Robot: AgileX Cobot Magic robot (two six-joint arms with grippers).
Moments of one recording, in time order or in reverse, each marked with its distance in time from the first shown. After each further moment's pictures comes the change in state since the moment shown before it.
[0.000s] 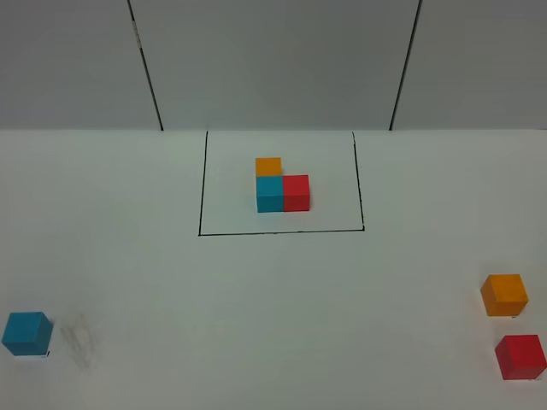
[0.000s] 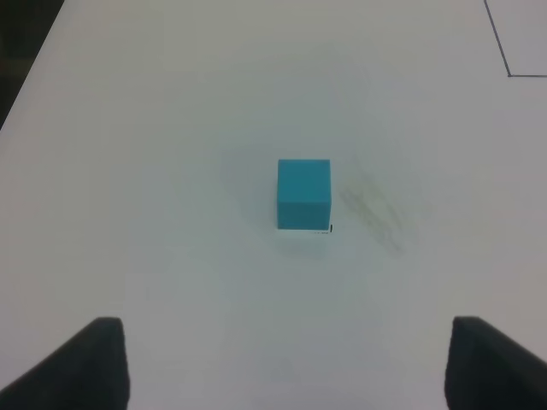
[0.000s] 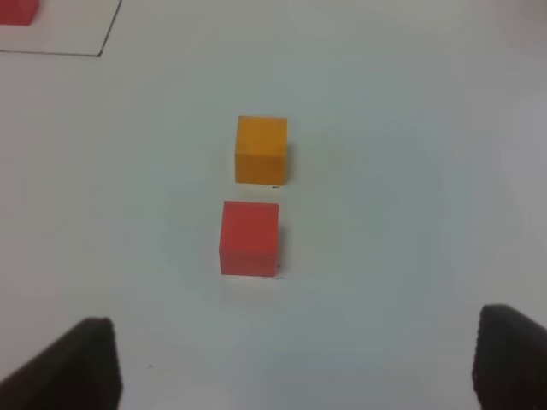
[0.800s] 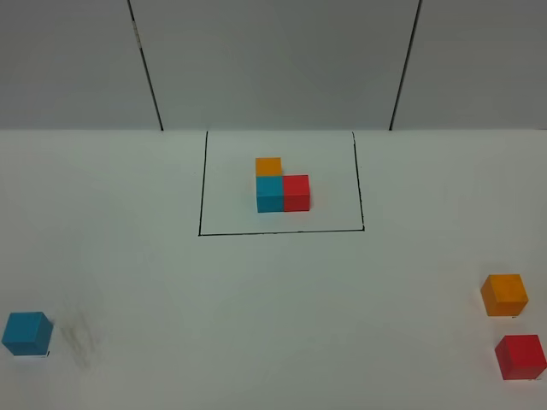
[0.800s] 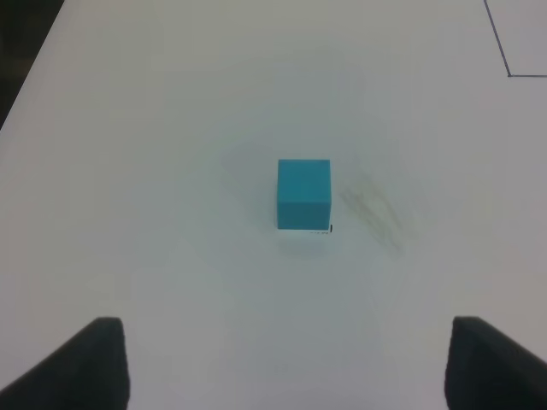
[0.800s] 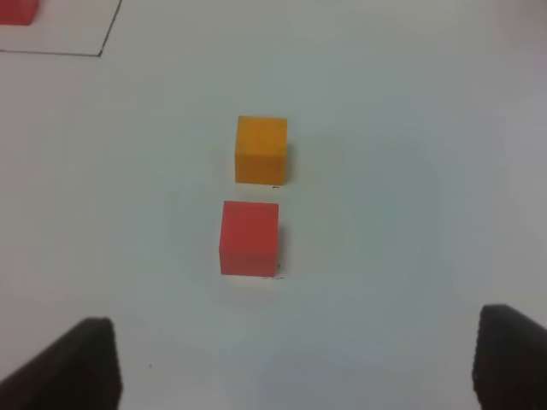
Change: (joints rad) left arm 0.000 0.000 0.000 0.000 0.000 0.000; right arm 0.000 0.000 0.000 0.000 0.000 0.000
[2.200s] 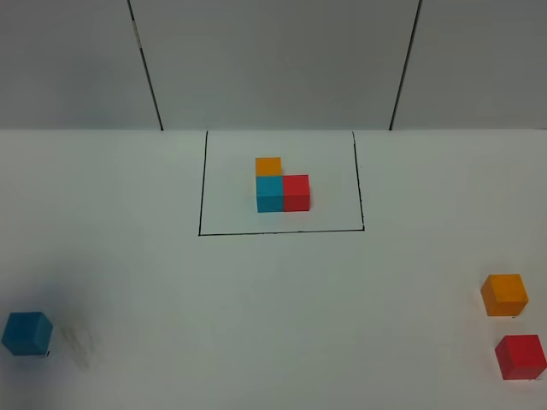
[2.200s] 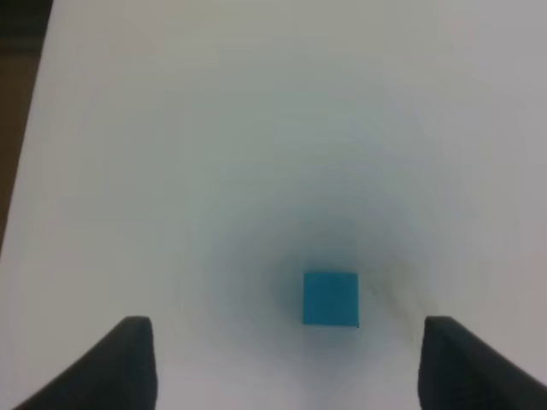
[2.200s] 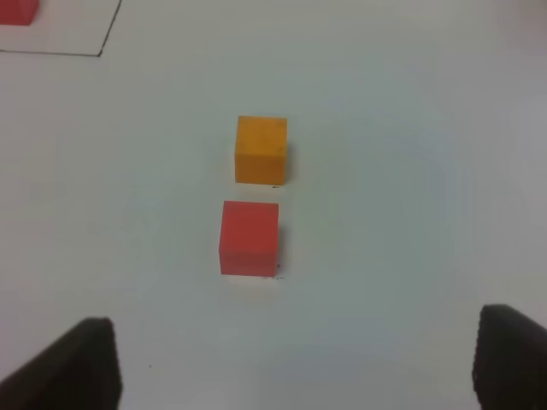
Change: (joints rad) left arm 0.000 1.125 -0.668 0.045 -0.033 -0.016; right arm 0.000 0.000 0.000 0.000 0.000 0.000
